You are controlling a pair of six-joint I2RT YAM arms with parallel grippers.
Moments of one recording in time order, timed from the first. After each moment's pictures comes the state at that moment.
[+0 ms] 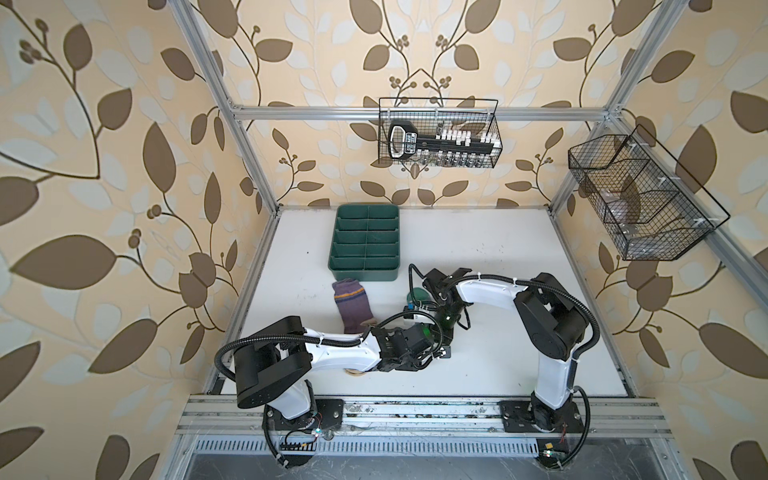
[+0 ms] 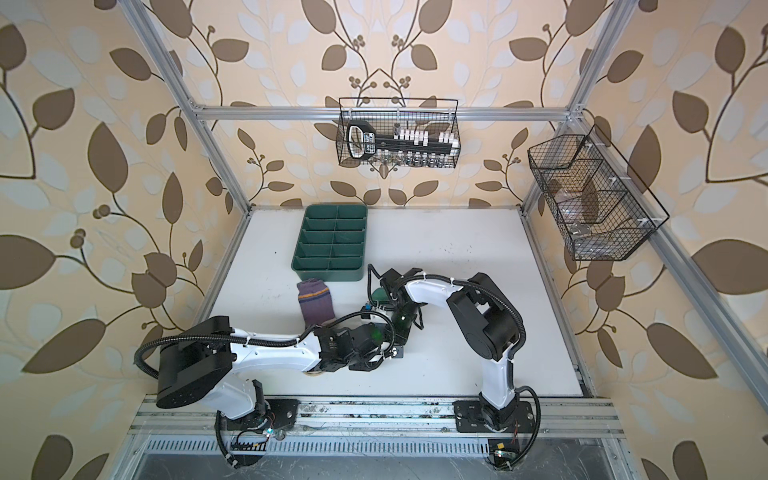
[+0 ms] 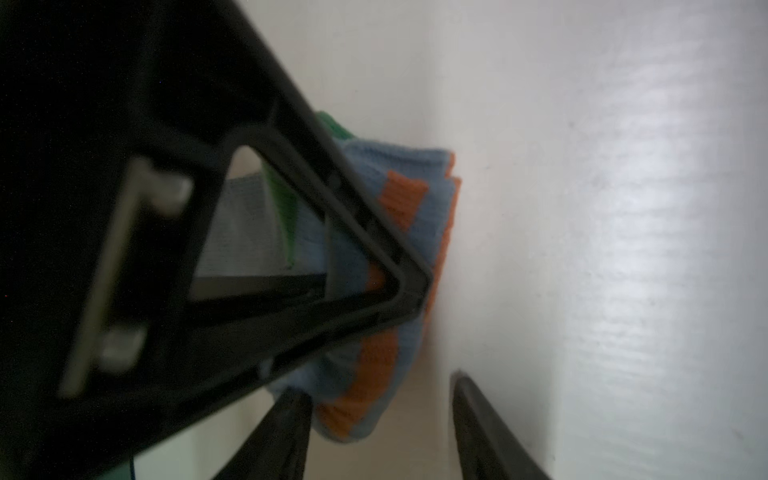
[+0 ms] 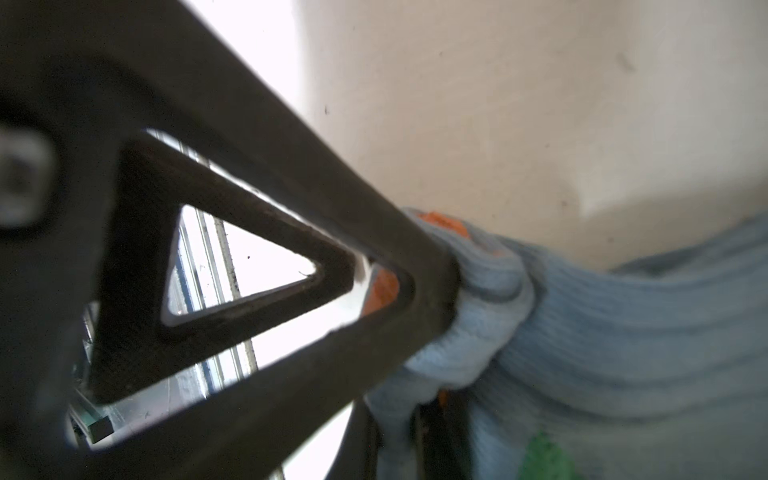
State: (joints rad) left arm -1.13 1.54 0.71 -0.19 -0.22 0.53; right arm 0.68 1.94 1.19 -0.92 -0.54 -0.59
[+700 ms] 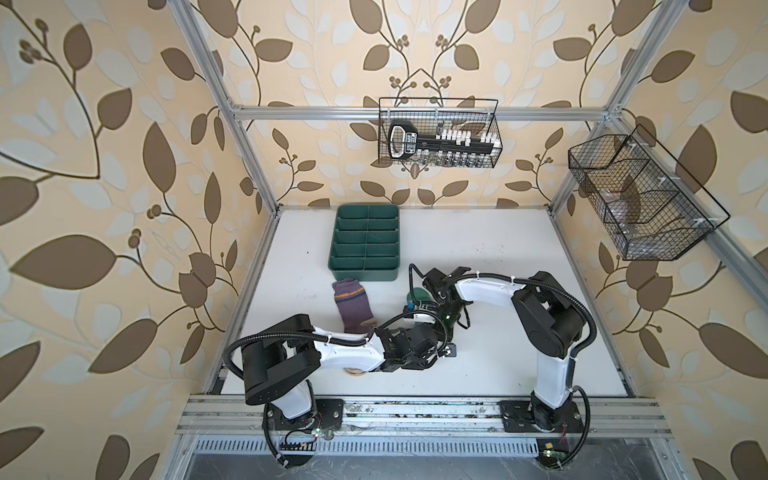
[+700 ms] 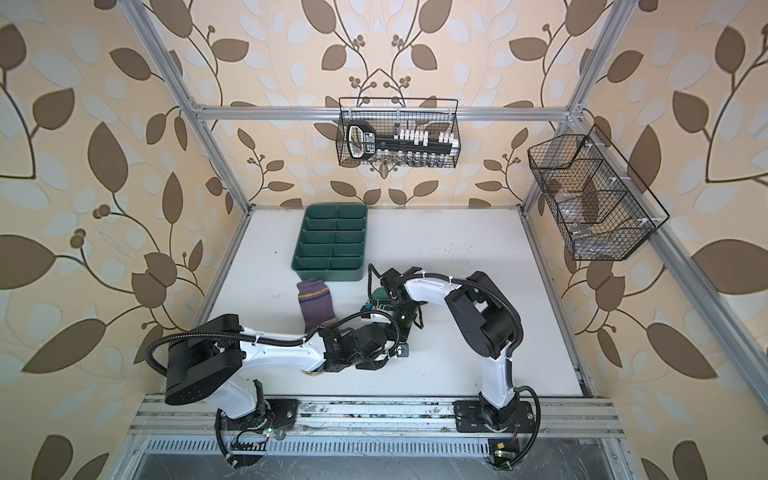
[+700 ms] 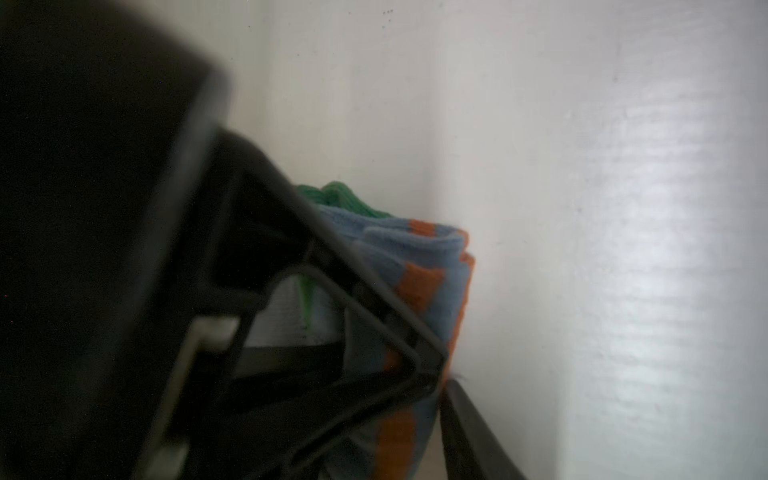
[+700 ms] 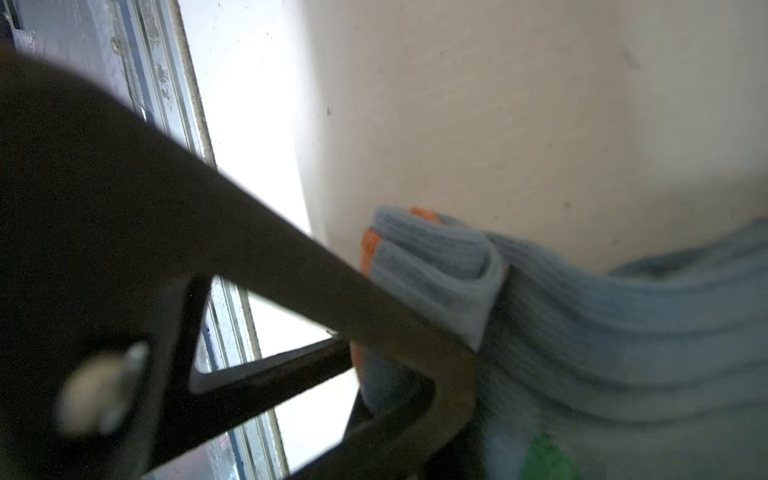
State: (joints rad) left arm -1.13 1.59 0.71 -0.09 -0.21 0.52; right arm 0.67 1.95 1.21 -0.94 -0.56 -0.60
